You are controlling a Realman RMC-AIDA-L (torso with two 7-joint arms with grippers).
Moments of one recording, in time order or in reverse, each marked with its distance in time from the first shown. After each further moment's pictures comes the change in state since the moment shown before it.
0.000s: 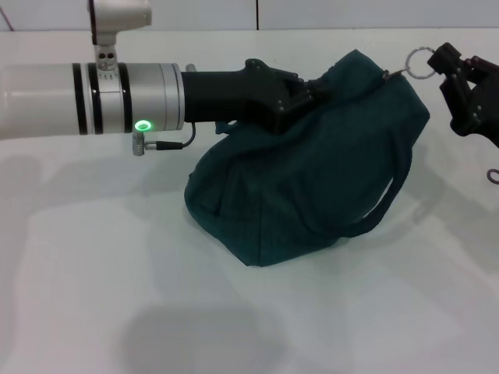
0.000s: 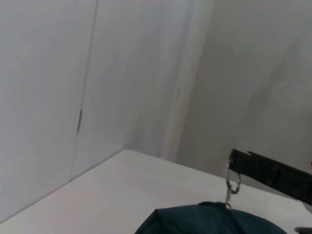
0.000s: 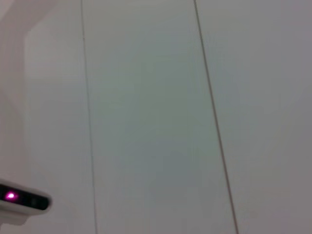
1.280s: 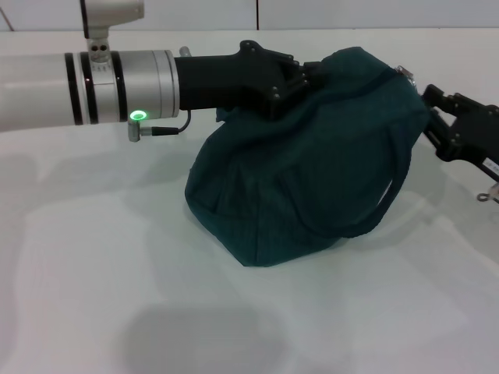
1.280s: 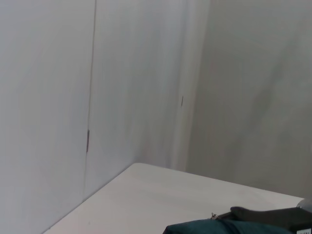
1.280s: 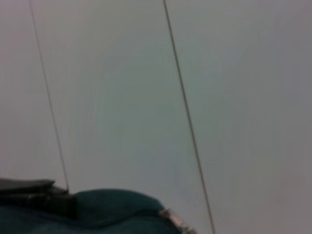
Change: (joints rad) left arm -0.006 0.001 -0.045 0.007 -0.003 -0.003 0.086; right arm 0.030 -0.015 -0.008 0.050 -0.069 0.211 0.071
